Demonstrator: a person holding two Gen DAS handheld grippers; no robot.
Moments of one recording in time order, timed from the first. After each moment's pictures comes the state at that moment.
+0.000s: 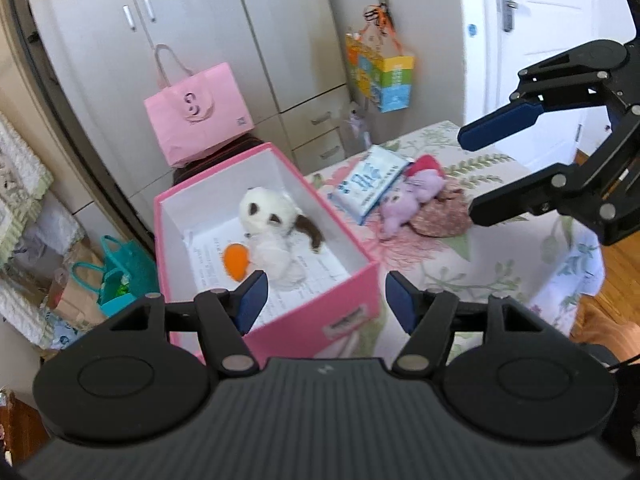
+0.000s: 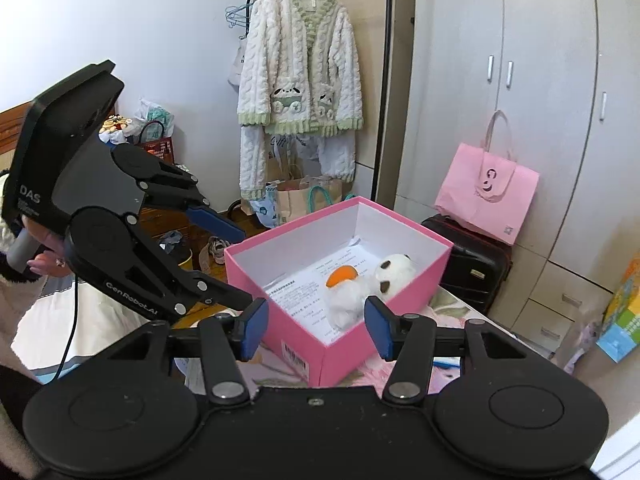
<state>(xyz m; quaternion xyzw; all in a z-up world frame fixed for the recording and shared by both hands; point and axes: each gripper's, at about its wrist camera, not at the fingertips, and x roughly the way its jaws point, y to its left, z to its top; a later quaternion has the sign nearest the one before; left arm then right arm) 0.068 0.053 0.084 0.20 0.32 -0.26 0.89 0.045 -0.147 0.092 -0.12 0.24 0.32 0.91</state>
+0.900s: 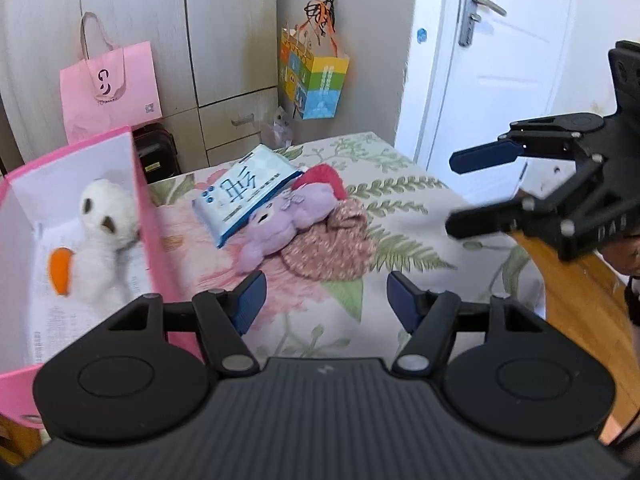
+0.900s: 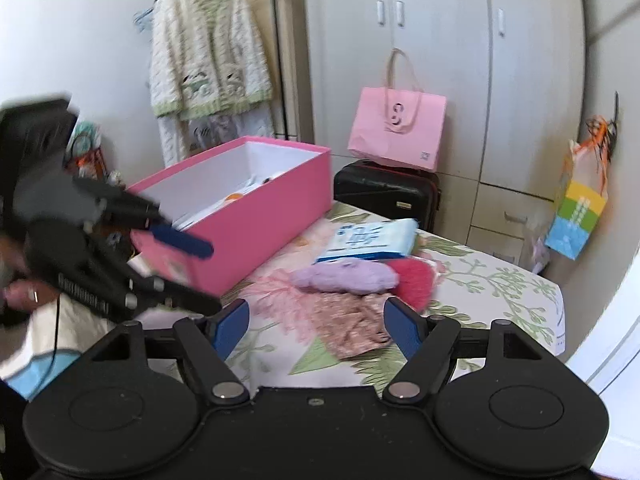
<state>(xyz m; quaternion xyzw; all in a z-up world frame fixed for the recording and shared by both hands) 0.099 -0.061 -0.009 0.10 0.33 -0.34 0.88 0.061 -0.283 0.003 -0.04 0.27 0.23 0.93</state>
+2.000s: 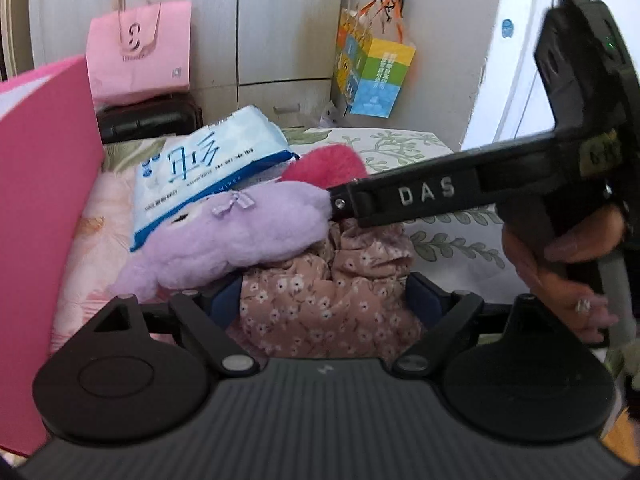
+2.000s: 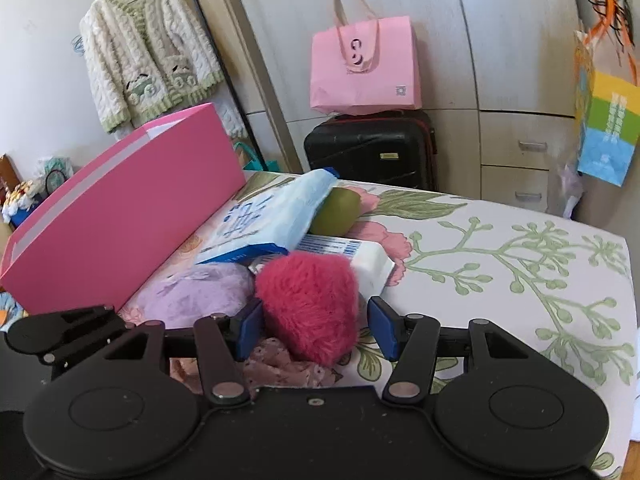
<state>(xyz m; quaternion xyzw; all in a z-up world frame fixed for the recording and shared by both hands) 0.173 -0.158 -0.103 0.03 0.34 -0.24 0.91 0.239 -0.329 -0.102 0.06 0.33 0.25 0.91</state>
